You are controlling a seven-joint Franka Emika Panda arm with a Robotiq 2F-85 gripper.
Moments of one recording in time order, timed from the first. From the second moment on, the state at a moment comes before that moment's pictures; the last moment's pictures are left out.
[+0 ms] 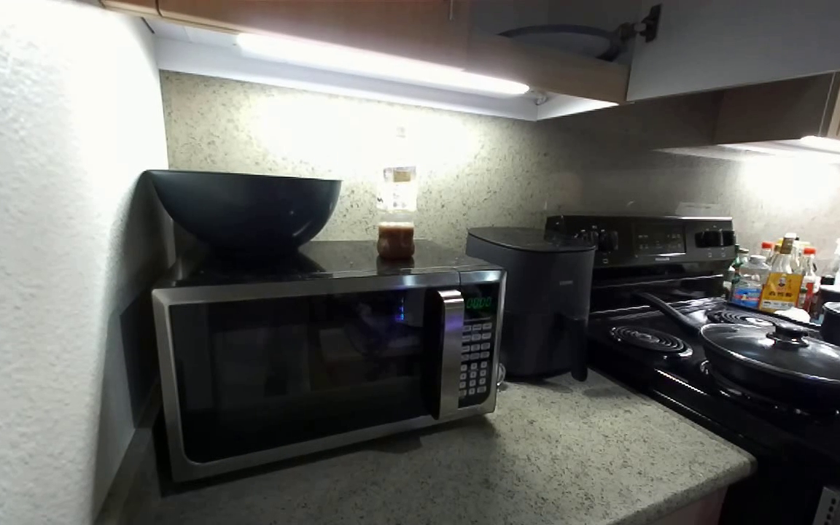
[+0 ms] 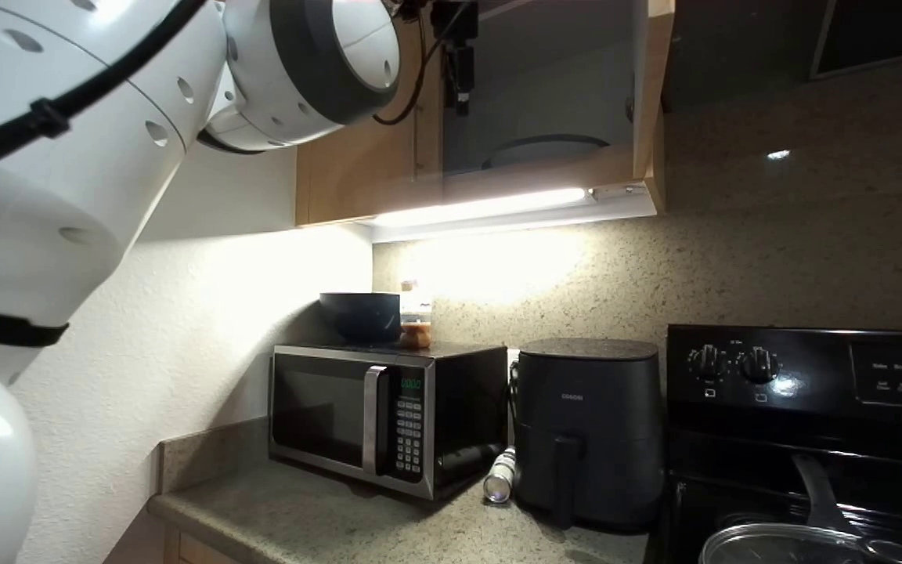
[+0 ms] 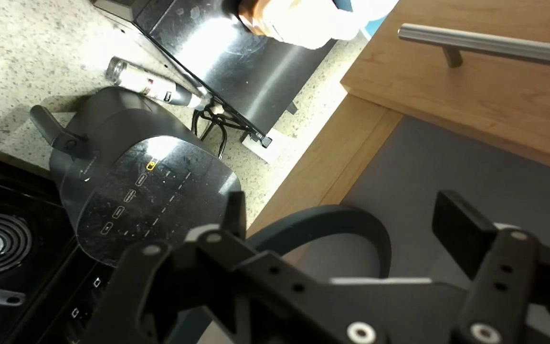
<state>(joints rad) -0.13 0.39 0.04 -0.36 0.28 1.33 0.99</state>
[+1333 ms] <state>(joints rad) -0.24 0.45 0.08 -0.37 0.41 1.30 1.29</state>
